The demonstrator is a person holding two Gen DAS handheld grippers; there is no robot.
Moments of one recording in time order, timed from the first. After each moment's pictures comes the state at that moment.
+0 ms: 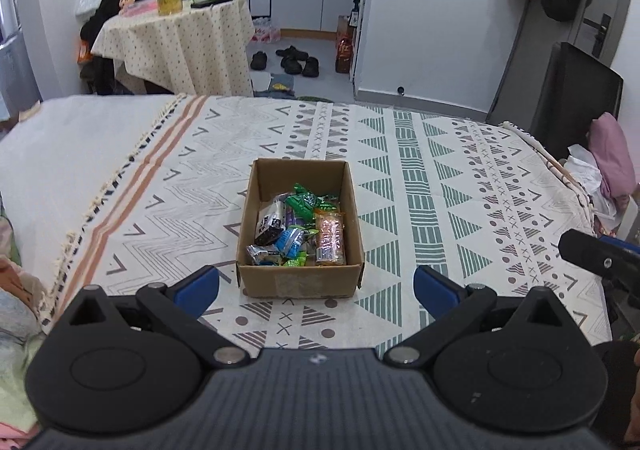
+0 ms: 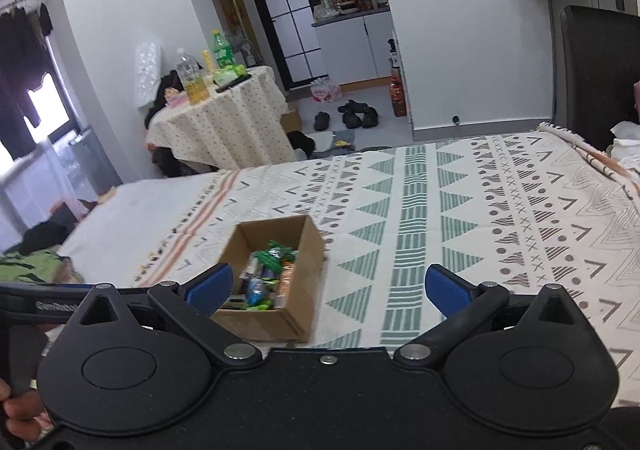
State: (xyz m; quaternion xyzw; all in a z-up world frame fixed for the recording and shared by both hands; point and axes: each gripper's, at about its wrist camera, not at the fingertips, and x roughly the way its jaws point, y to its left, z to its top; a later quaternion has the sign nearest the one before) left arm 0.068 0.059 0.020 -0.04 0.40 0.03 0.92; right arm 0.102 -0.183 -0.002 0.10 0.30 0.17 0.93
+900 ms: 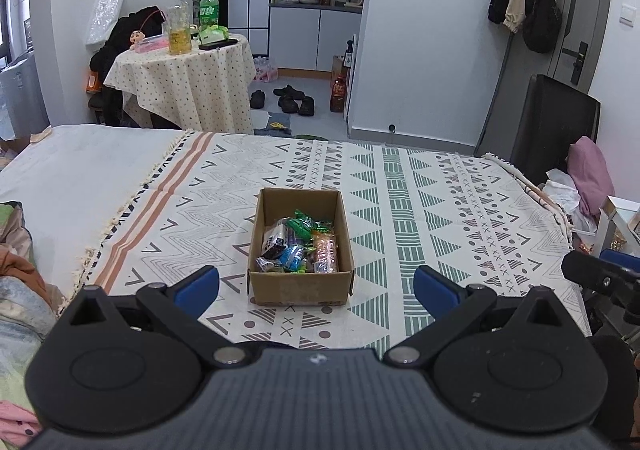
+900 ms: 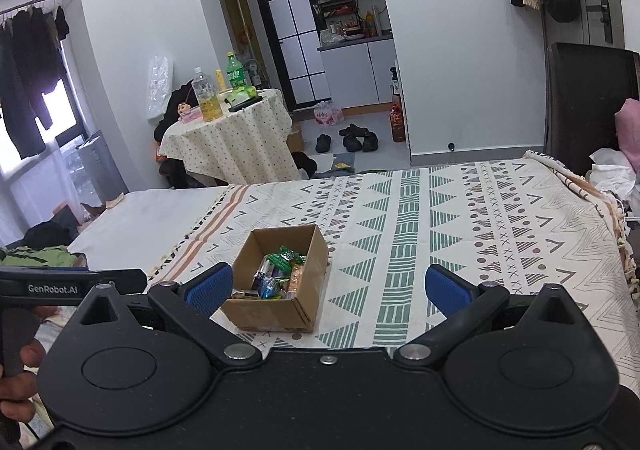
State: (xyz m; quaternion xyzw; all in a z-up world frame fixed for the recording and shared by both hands) left arm 0.000 0.062 0.058 -0.05 0.34 0.03 0.94; right arm 0.039 -0.193 0.029 0.08 0.27 0.17 0.94
